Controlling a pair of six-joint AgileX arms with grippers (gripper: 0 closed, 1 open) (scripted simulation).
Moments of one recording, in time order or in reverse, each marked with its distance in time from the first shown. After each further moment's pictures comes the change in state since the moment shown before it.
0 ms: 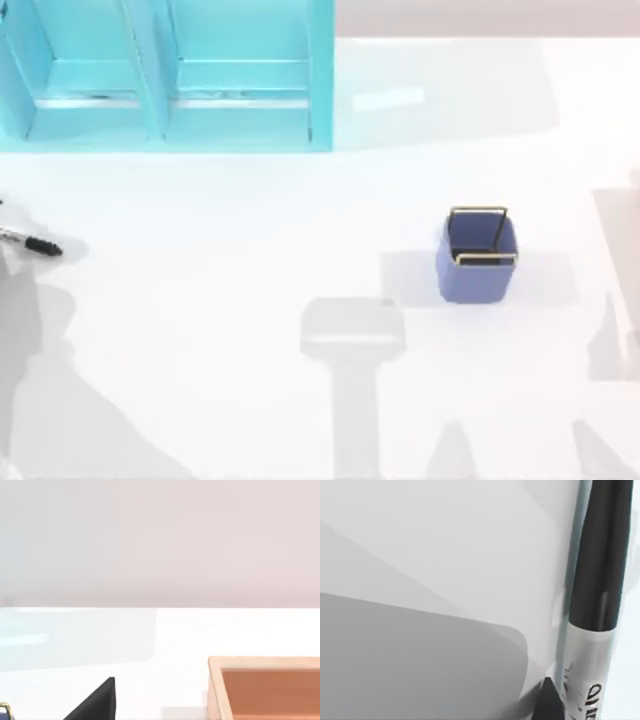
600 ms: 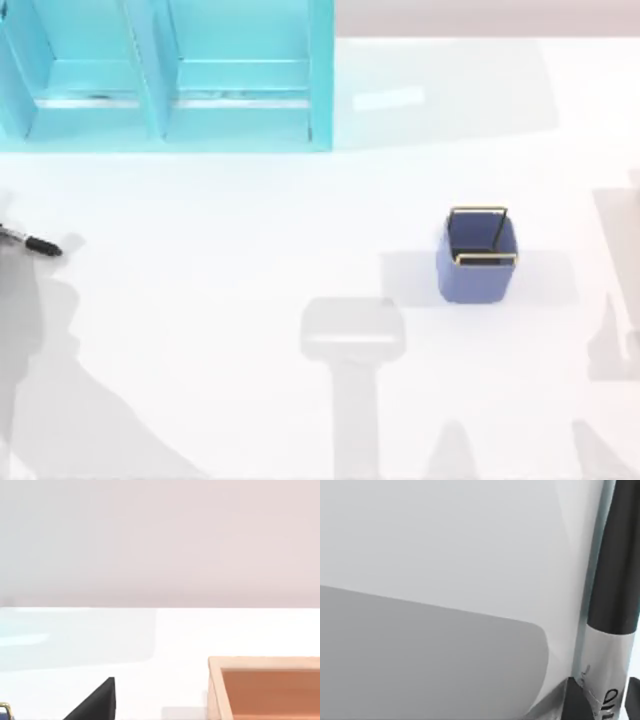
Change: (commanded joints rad) left arm 0.000 0.000 0.000 0.000 0.000 0.000; right arm 0.000 0.000 0.000 0.000 0.000 0.000
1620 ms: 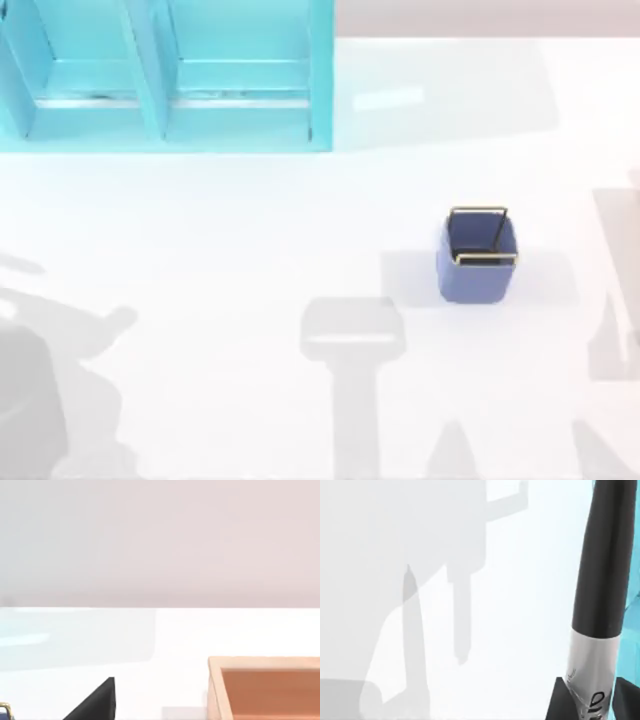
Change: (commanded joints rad) left arm 0.205 -0.656 0.004 -0.884 0.014 0.226; right arm 0.000 0.000 0.000 0.000 0.000 0.000
